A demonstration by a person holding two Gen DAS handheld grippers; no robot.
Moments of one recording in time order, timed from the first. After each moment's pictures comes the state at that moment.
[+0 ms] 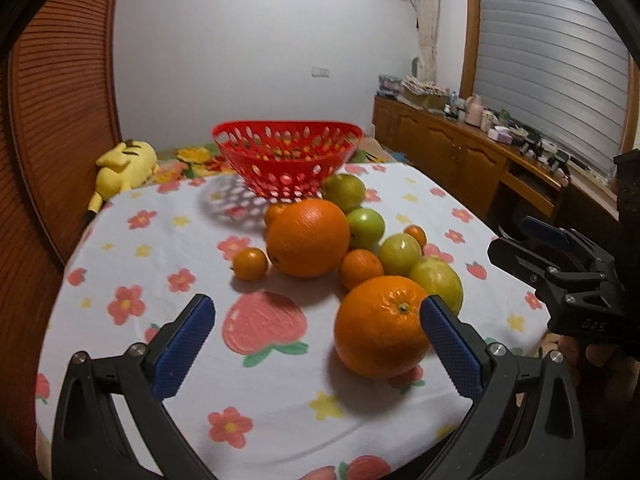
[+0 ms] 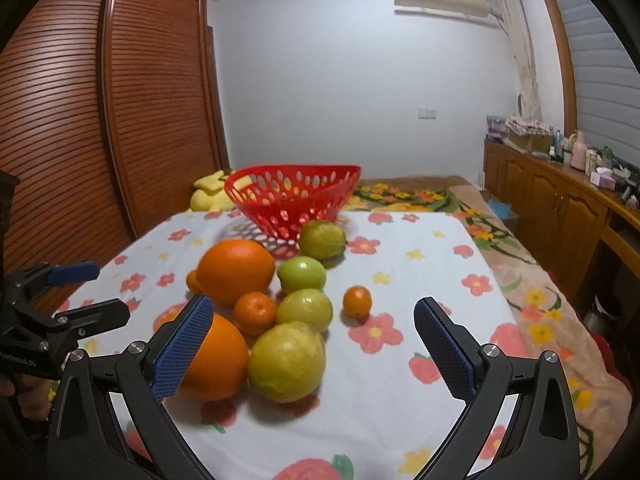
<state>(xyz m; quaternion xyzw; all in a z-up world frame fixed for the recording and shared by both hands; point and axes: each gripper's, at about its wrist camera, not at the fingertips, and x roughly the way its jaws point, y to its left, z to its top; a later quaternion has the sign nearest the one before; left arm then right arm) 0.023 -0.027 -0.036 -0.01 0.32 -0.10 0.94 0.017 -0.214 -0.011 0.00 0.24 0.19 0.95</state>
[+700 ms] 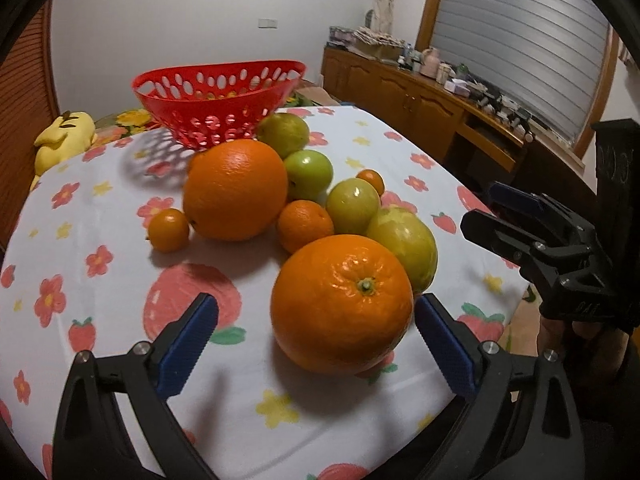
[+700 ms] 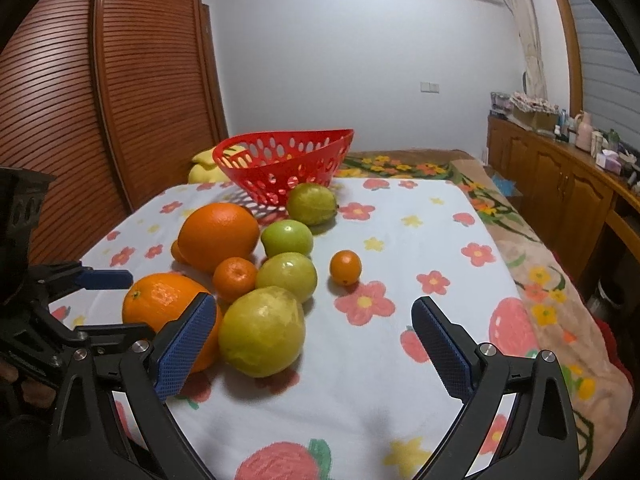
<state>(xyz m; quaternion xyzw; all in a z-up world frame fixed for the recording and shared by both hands) 0.057 -0.054 -0.071 0.00 0.40 -0.20 0.89 0.030 -0.226 -0.033 0.00 0.29 0.20 0.94</state>
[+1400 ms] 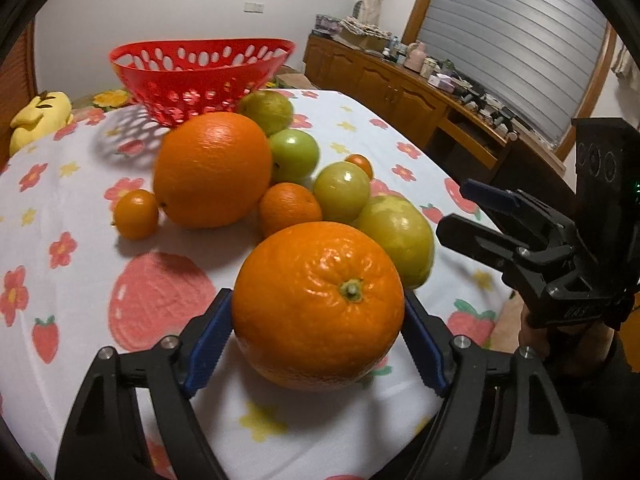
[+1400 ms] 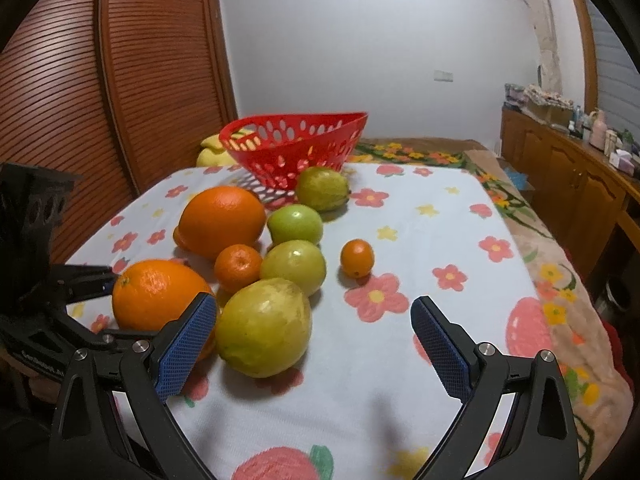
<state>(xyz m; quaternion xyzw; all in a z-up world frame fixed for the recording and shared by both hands) 0.069 -0.045 -0.085 -0.03 0.42 -0.24 0.88 0.045 -0.217 -0.043 -0.01 0.31 0.23 0.92</state>
